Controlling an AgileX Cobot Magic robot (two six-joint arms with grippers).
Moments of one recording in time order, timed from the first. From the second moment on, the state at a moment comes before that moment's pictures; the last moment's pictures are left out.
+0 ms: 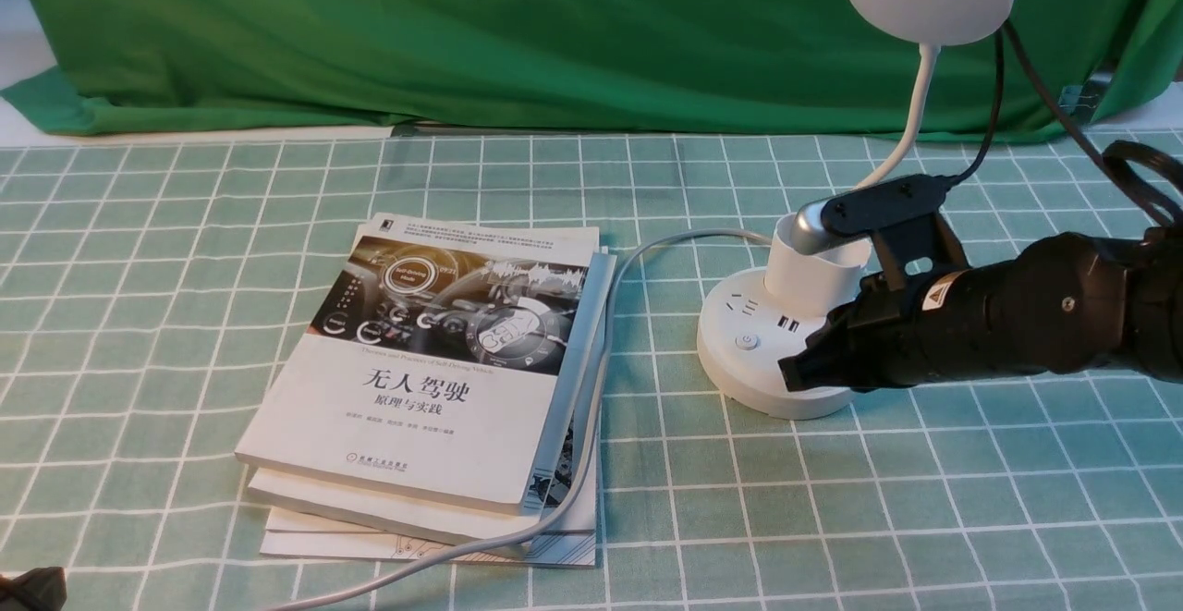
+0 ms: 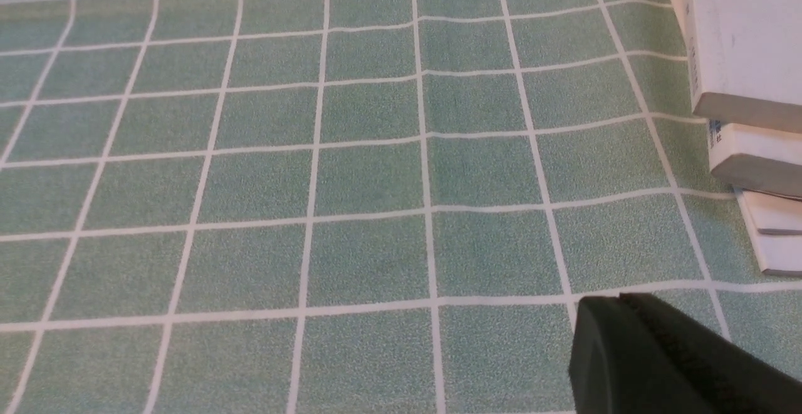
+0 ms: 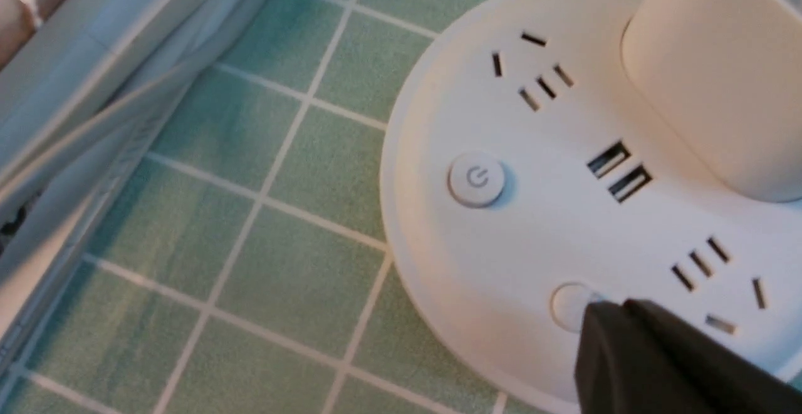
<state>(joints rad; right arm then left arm) 0.43 1.71 -0.93 0.34 0.16 -0.33 0.04 0.52 0.01 0.02 0.07 0.05</state>
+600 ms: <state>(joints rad) 0.44 1.77 -0.93 0.34 0.08 -0.33 0.08 0.42 0.01 0.02 0.07 0.06</state>
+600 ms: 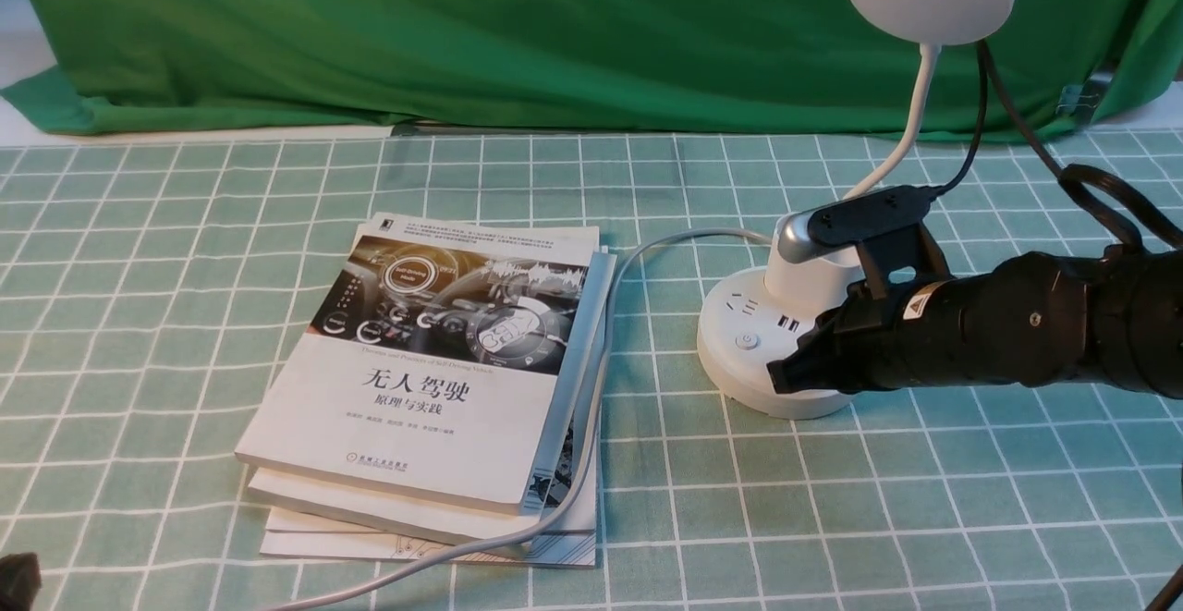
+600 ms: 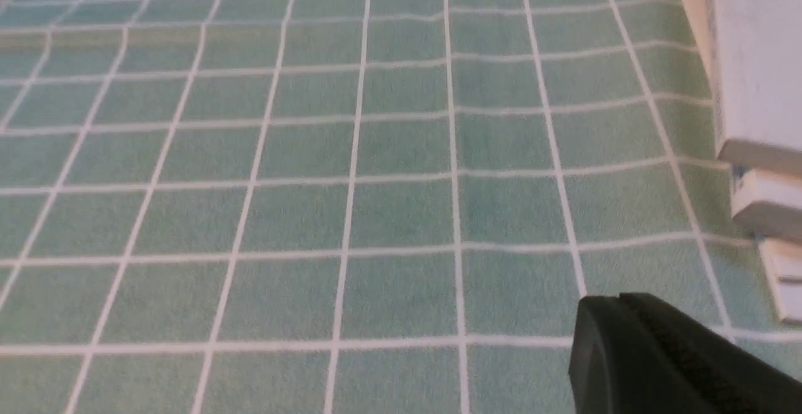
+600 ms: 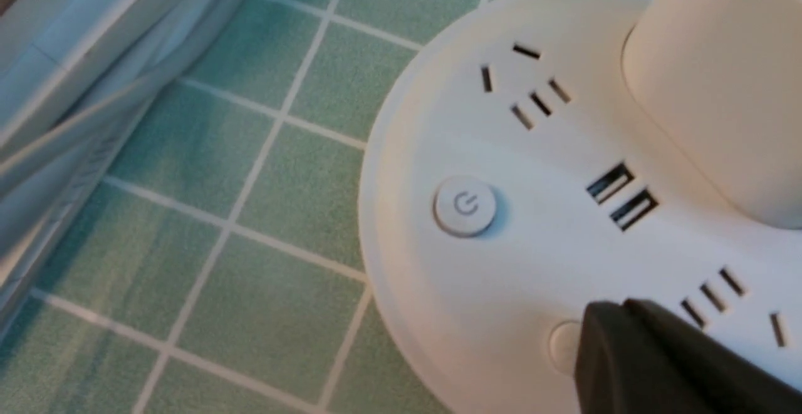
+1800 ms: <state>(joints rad) 0.45 1.83 -0.94 0.34 0.00 -0.33 0.07 0.00 0.01 0.03 0.11 0.06</state>
